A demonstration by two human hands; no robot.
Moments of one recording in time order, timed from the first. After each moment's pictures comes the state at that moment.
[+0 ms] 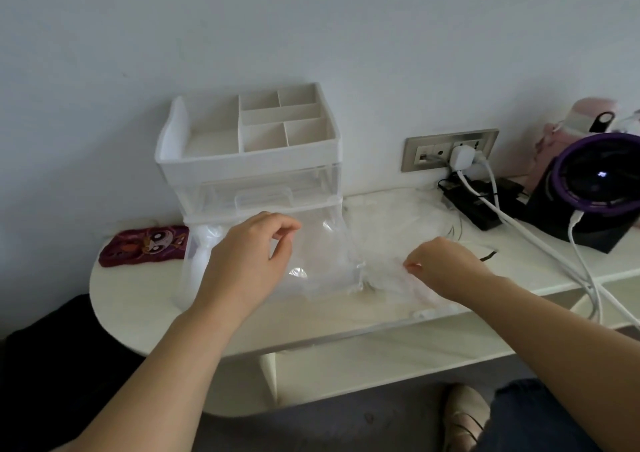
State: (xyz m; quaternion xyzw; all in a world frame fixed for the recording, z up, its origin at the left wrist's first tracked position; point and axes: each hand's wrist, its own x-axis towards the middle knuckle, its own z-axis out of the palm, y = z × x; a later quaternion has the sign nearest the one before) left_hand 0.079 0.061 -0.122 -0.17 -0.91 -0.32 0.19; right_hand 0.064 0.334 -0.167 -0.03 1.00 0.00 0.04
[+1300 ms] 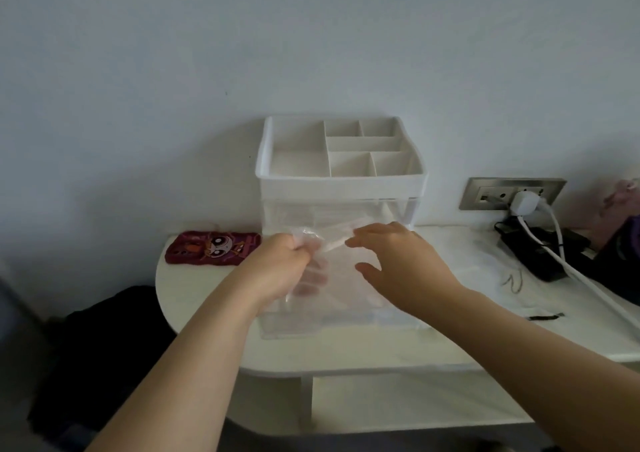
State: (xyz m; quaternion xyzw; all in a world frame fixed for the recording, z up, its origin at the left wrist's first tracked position) left_hand 0.072 0.008 -0.092 0.04 -0.78 -0.62 -0.11; right_hand 0.067 0.186 -0.099 -0.20 0.97 -0.12 -0.13
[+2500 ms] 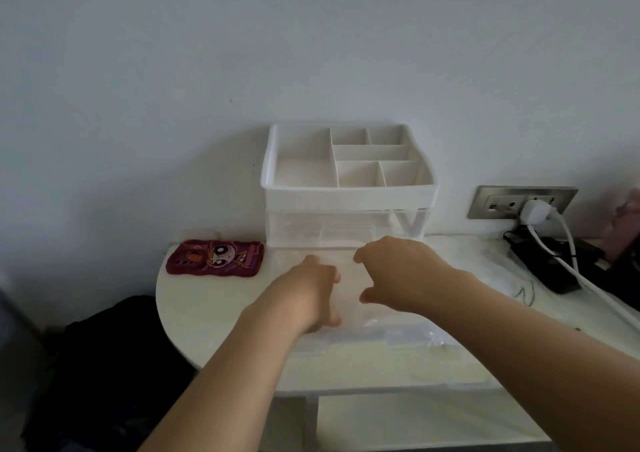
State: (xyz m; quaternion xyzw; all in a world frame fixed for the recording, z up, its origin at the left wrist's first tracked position) left_hand 0.052 0.022 -0.111 -0.11 -0.98 -0.14 -0.13; right_hand 0.049 0.164 -0.077 -0.20 0.98 0.04 0.02
